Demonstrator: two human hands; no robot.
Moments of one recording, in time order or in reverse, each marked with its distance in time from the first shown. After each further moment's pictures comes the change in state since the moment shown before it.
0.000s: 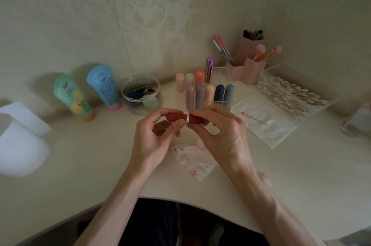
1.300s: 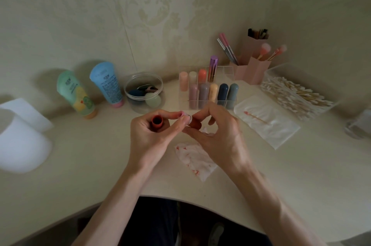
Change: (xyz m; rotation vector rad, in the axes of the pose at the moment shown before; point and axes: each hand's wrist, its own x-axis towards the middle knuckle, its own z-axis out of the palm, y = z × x) left_hand -0.005 0.011 0.001 -0.037 0.162 -0.023; right_hand 0.000 -0.015 0.003 0.117 -0.078 0.139
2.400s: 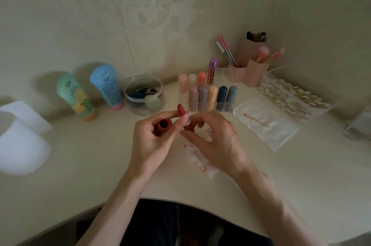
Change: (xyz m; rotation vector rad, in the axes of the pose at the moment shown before) left_hand -0.002 0.002 -0.001 0.081 -0.096 0.065; right_hand 0.002 0.011 0.000 -0.097 -0.182 0.000
